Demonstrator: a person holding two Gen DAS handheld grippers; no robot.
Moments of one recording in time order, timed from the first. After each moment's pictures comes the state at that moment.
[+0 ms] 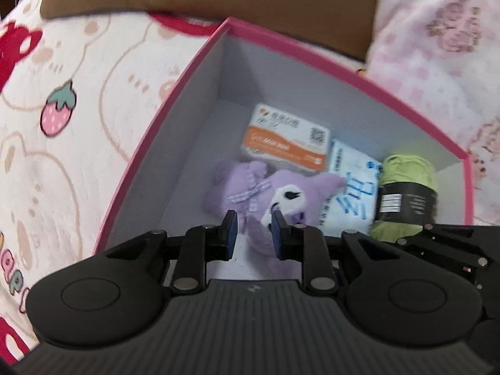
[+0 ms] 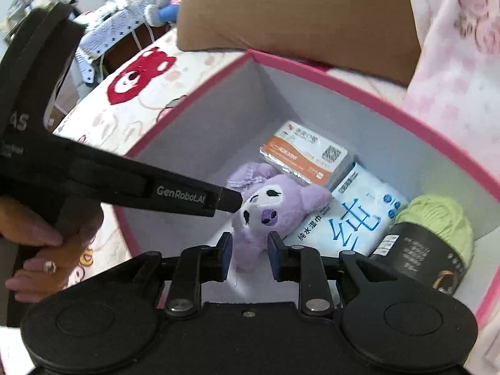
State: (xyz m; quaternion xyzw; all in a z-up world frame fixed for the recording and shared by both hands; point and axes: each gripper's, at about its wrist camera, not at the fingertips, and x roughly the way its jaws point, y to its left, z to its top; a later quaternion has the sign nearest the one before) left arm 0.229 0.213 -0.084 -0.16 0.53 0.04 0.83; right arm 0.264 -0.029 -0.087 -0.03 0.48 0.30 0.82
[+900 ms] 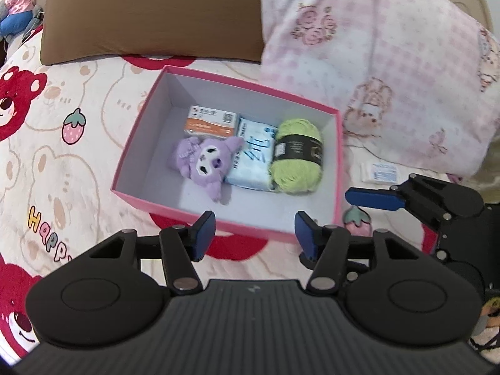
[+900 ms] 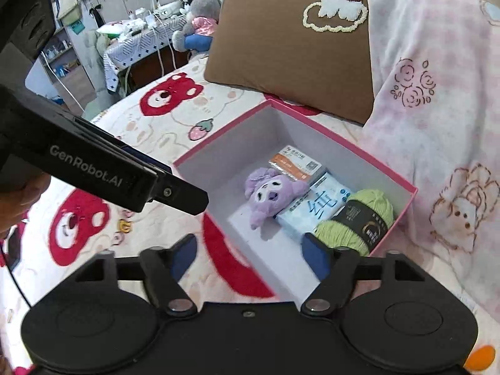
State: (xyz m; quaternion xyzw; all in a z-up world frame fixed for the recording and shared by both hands) left arm 0.122 0.148 0.060 -0.12 0.52 -0.03 0.84; right arm 0.154 -0.088 0.009 -0.04 0.43 0.30 0.85
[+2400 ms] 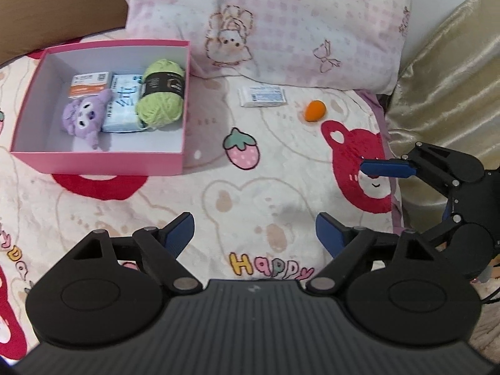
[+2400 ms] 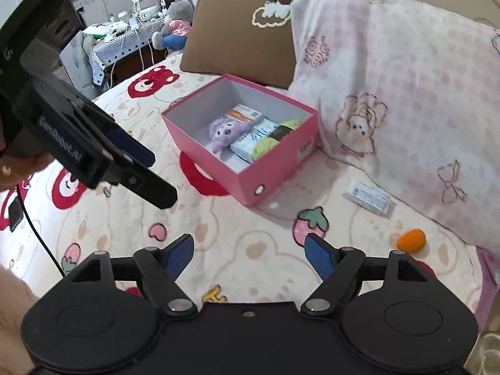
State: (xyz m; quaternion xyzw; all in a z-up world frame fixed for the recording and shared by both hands) left arm 0.052 0.002 0.072 -0.09 0.56 -0.16 0.81; right arm 0.004 -0.236 0.023 -0.06 0.43 0.24 0.87
